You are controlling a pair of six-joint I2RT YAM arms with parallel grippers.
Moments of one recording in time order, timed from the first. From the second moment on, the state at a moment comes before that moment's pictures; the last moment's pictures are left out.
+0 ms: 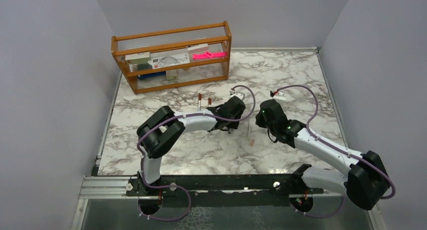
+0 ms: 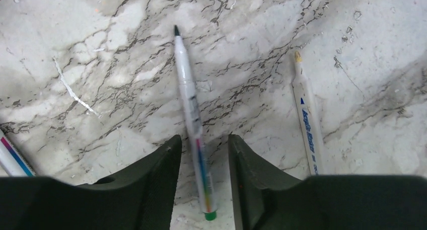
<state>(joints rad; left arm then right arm) -0.90 1.88 1.13 -0.10 -0.16 -0.49 0.65 1.15 0.64 -0.21 0.43 0.66</state>
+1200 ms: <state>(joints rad) -0.94 1.44 0.71 0.33 0.03 -0.41 0.65 0.80 0.39 0.06 0.14 0.70</state>
